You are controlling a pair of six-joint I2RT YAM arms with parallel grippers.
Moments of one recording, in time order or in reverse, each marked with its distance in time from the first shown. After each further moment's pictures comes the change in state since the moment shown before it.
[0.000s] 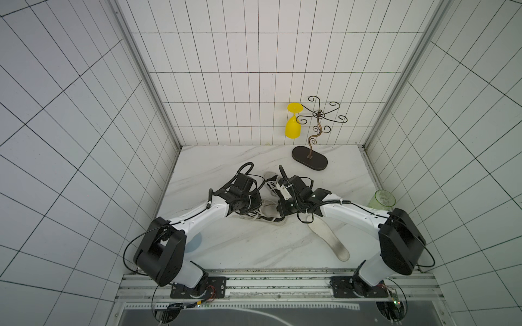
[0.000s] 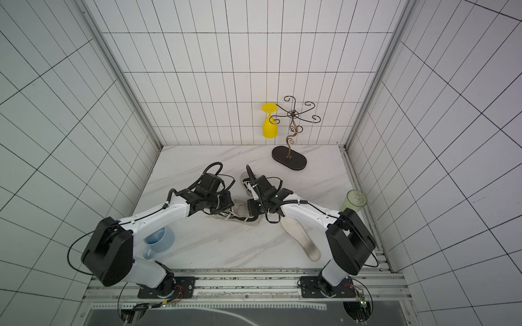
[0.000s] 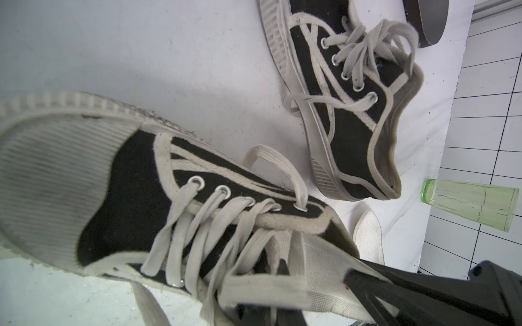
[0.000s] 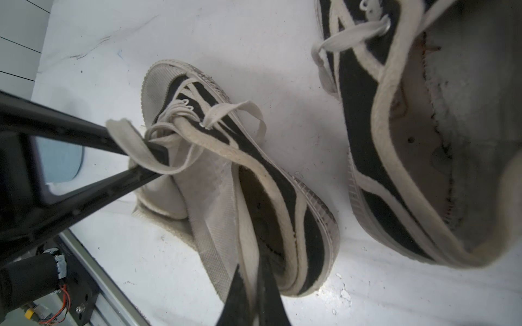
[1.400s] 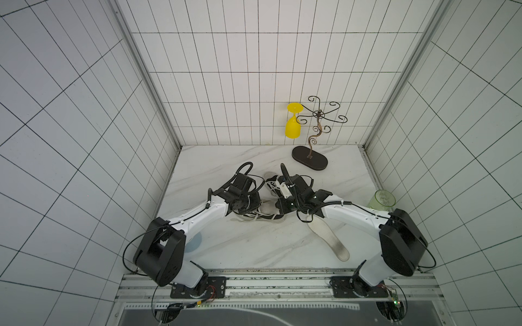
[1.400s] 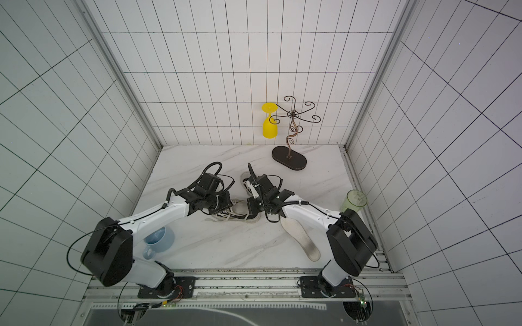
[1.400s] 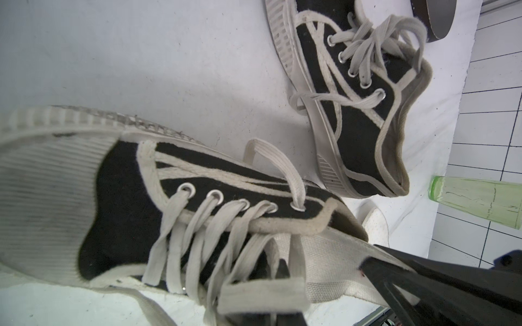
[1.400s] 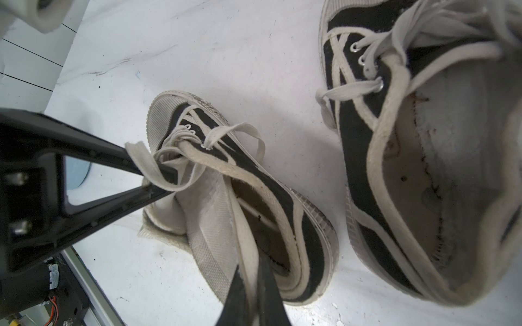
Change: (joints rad) left arm 0.006 0.003 0.003 -0.024 0.008 0.036; right arm -0.012 -0.019 -0.032 0.114 -0.006 -0.055
